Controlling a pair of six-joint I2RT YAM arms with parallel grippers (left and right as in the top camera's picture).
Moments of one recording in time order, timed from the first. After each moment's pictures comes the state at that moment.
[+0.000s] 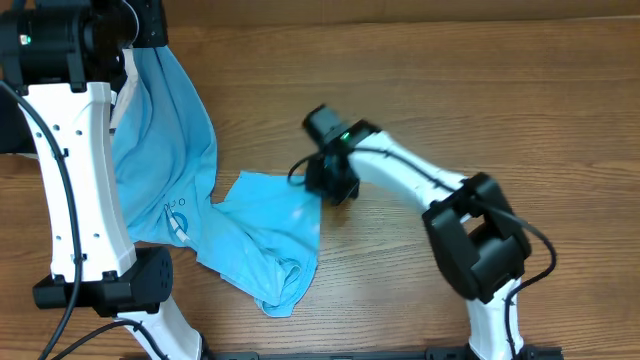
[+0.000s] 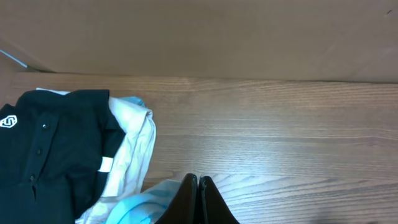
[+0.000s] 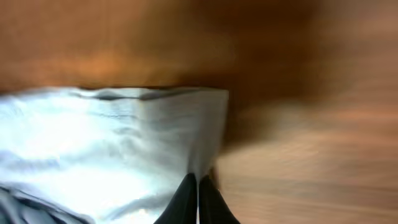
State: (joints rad) left arm 0.04 1.93 2.51 -1.31 0.00 -0.03; right arm 0.59 2.12 1.56 -0.83 -0.23 0.79
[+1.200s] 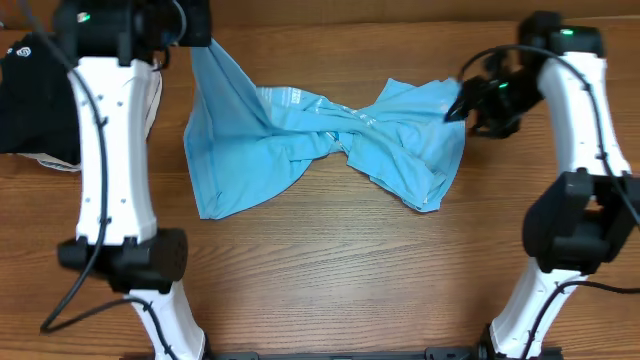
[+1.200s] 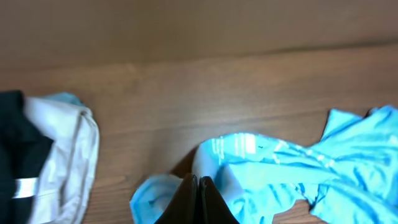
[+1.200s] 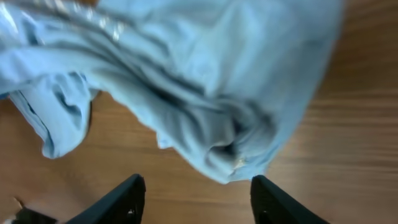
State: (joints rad) left arm -0.05 2.06 2.51 -1.29 0.09 -0.03; right arm -0.06 2.11 1.98 -1.45 -0.42 0.15
